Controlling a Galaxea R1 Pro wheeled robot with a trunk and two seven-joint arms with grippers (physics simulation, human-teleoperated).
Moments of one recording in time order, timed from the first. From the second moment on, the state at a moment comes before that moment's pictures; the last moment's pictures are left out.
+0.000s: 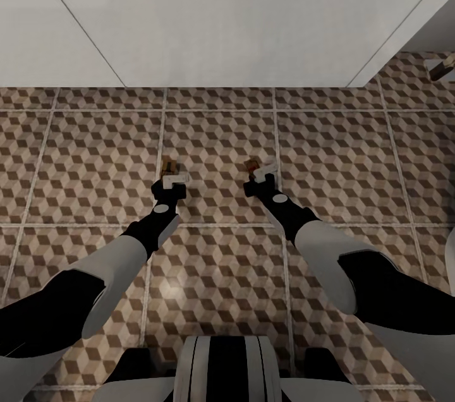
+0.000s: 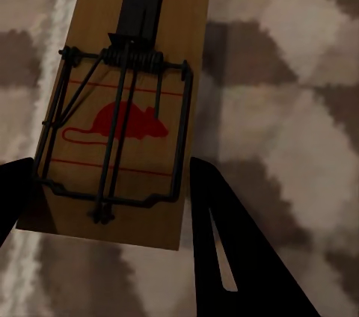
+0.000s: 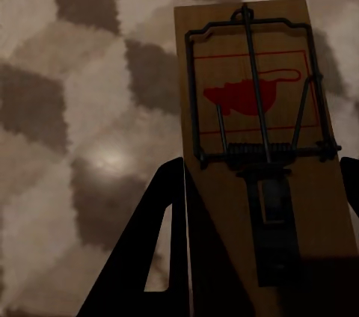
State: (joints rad) left arm -1.20 -0.09 -0.31 -0.29 0.20 -0.18 0.31; right arm -1.31 0.17 0.11 -0.15 0.18 -0.18 0.03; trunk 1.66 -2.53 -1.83
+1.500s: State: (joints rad) left arm -1.19 -0.08 -0.31 -0.27 0.20 -0.19 0.31; right arm -1.31 0.17 0.11 -0.15 0.18 -0.18 0.03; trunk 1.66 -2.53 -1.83
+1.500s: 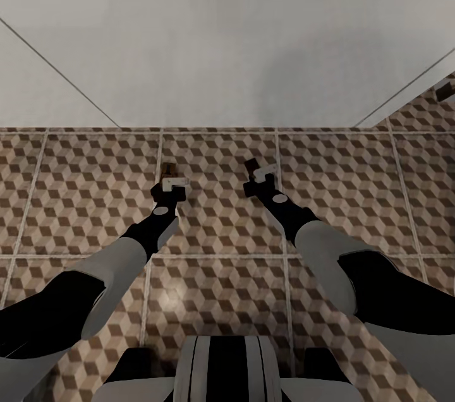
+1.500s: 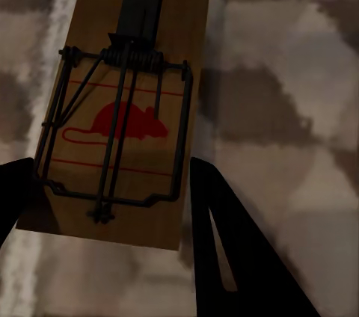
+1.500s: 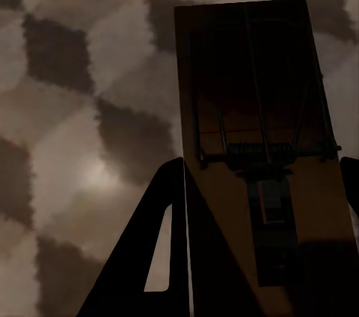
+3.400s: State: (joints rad) left arm -1.19 -0.08 -0.31 -0.28 0.20 -0.19 0.31; right arm -1.31 0.17 0.11 -0.11 0.18 -0.20 0.03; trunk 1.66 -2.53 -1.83
